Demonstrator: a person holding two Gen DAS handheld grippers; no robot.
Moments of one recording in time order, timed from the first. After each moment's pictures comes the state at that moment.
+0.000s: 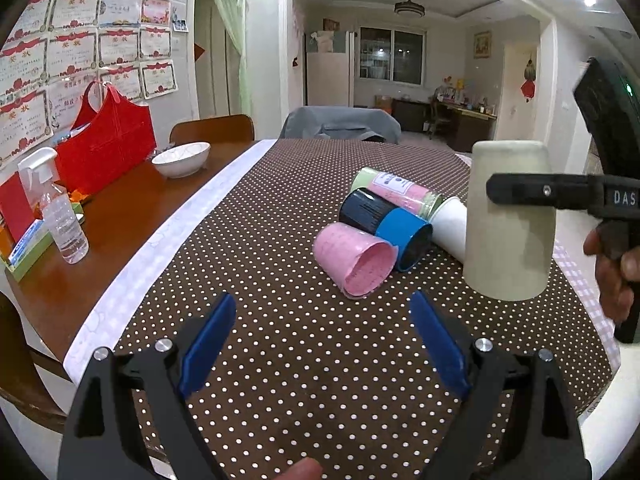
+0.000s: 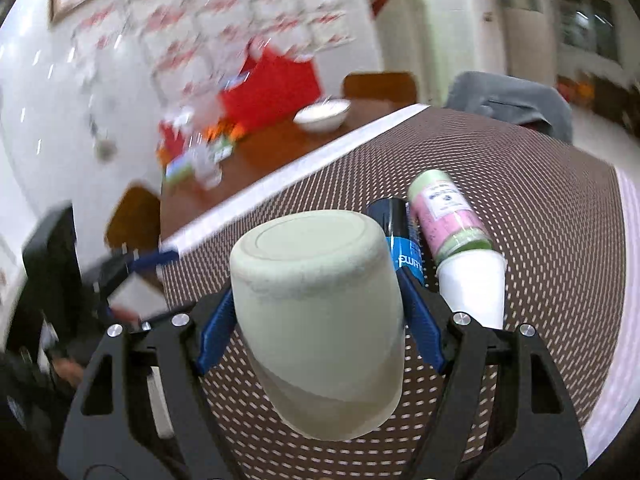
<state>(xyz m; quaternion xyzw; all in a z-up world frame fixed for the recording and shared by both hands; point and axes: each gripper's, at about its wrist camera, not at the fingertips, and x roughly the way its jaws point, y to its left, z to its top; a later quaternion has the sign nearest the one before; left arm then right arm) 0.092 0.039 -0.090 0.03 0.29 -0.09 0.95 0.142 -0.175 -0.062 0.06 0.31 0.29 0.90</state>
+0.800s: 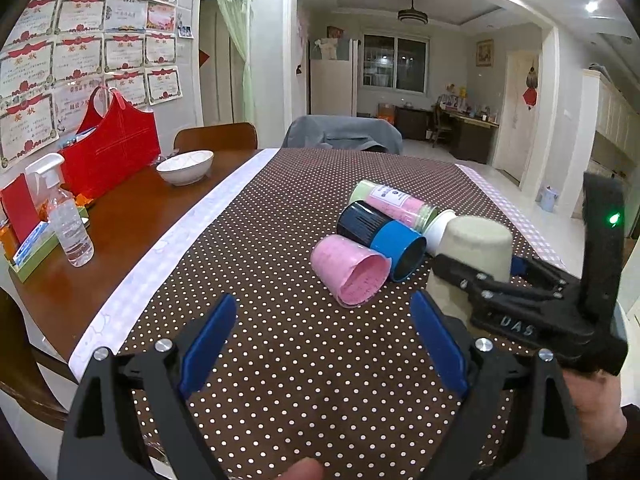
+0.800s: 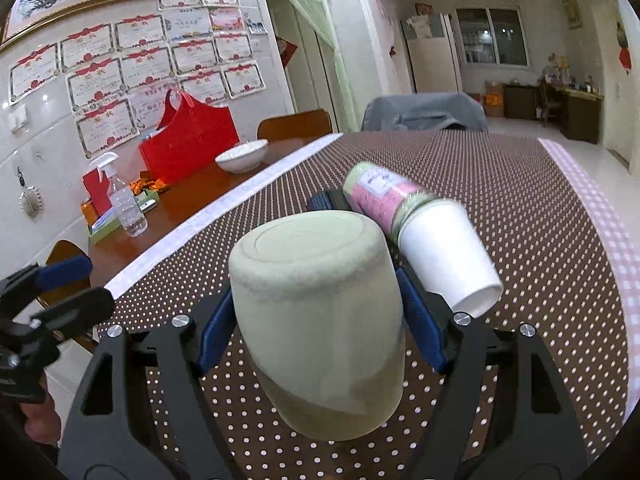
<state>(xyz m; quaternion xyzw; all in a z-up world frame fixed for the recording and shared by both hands) 0.085 0.038 -0.078 0.03 0.28 -0.09 0.96 0.121 -0.148 -0.129 0.09 0.25 0.15 0.95</state>
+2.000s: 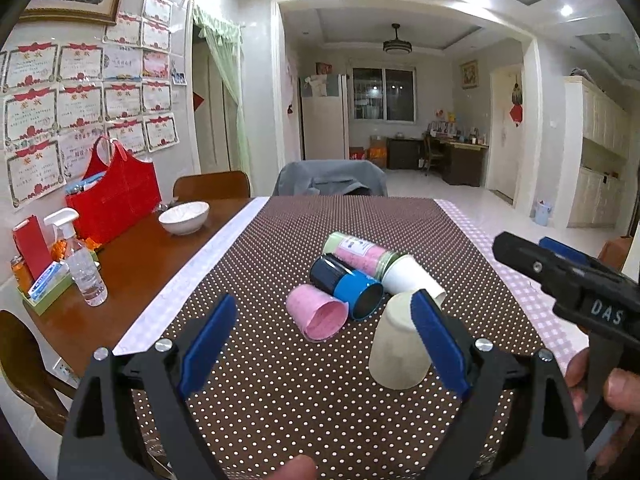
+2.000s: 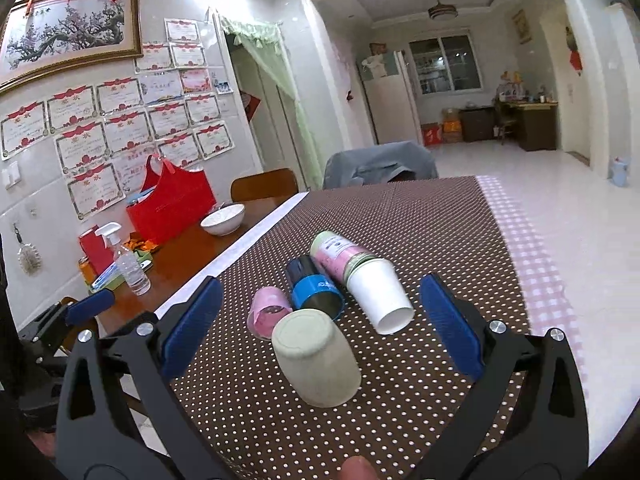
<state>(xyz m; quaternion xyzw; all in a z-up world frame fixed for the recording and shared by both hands) 0.024 0.003 -0.019 0.05 0.21 -0.09 0.97 0.008 -0.193 -0.028 0.12 0.17 0.07 0.98</state>
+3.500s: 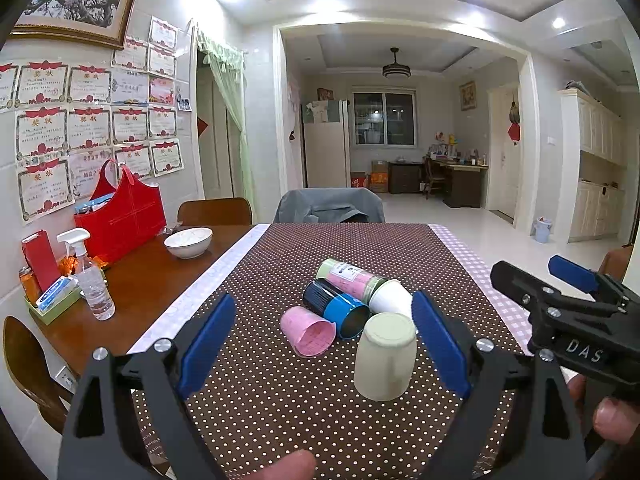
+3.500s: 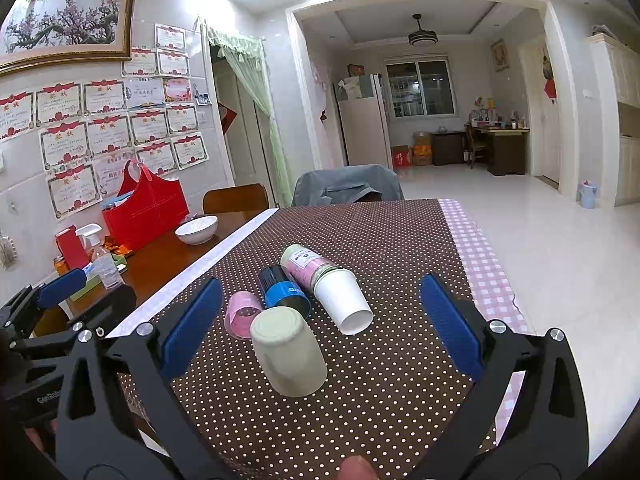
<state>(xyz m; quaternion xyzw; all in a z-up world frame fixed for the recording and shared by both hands) -0.010 -0.010 0.000 0.04 0.16 -0.09 0.98 -0.032 -0.190 -0.019 0.09 0.15 0.01 0.98</state>
